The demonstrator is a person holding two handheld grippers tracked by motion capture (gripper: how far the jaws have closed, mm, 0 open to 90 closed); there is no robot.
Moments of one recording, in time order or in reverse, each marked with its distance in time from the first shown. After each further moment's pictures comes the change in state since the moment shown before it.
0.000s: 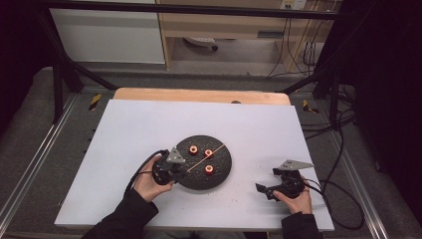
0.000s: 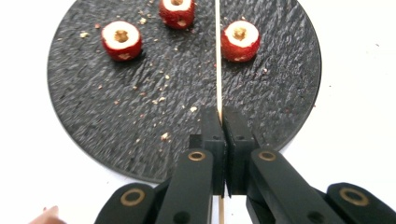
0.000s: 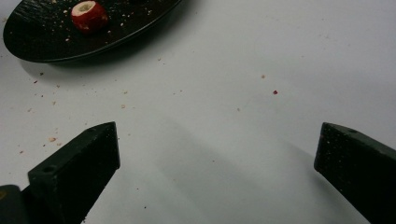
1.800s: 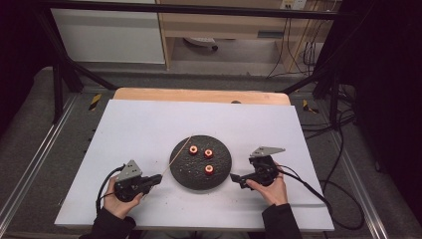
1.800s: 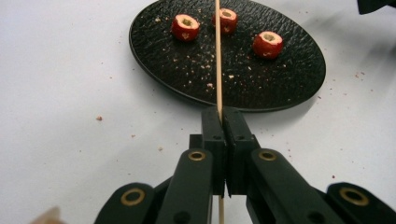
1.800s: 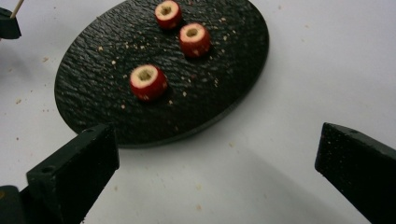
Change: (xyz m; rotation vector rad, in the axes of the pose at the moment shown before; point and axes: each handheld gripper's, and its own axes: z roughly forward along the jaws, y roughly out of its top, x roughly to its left) left arm 0.020 -0.092 -0.038 -0.310 0.019 -0.186; right arm 0.055 0.067 0.037 0.030 0.033 -0.038
